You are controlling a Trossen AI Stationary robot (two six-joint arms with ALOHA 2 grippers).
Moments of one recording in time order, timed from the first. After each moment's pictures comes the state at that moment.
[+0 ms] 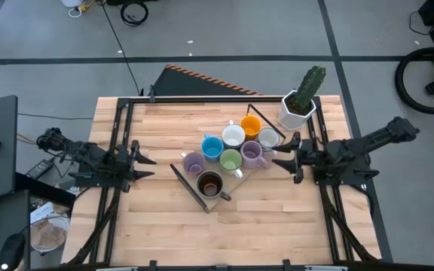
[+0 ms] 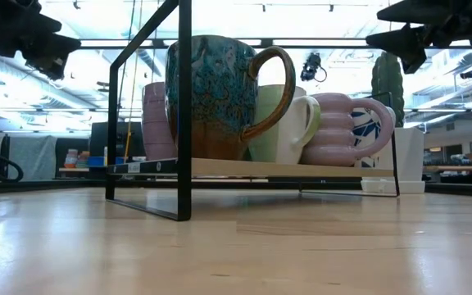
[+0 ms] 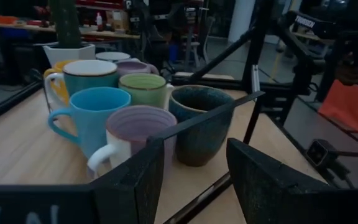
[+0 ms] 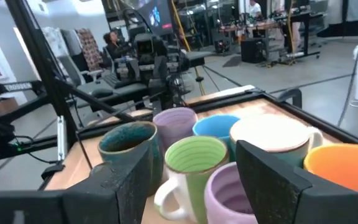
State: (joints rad) left arm -0.45 0.05 0.24 -0.27 -0.40 -0.15; right arm 0.35 0.47 0.26 0.19 0.47 0.19
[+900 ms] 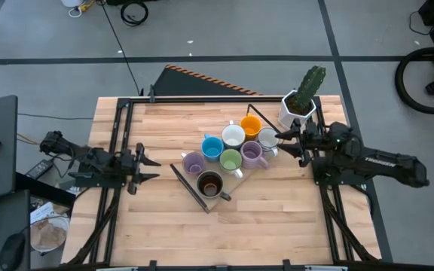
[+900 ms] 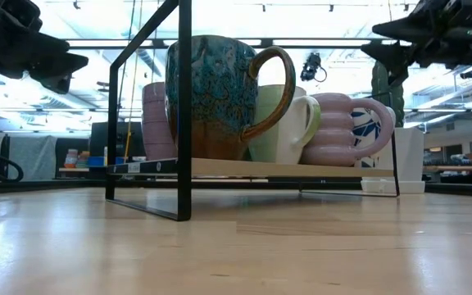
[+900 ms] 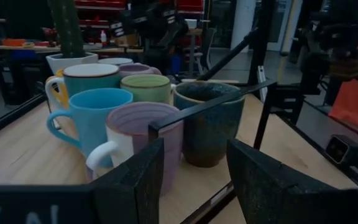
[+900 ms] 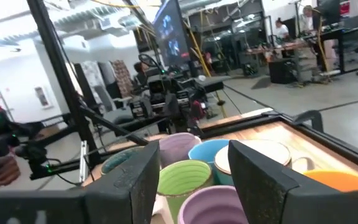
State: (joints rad) left arm -0.42 0.00 0.07 -0.09 -0.39 -0.07; right arm -0.36 0.29 0.17 0.26 -0.34 0.27
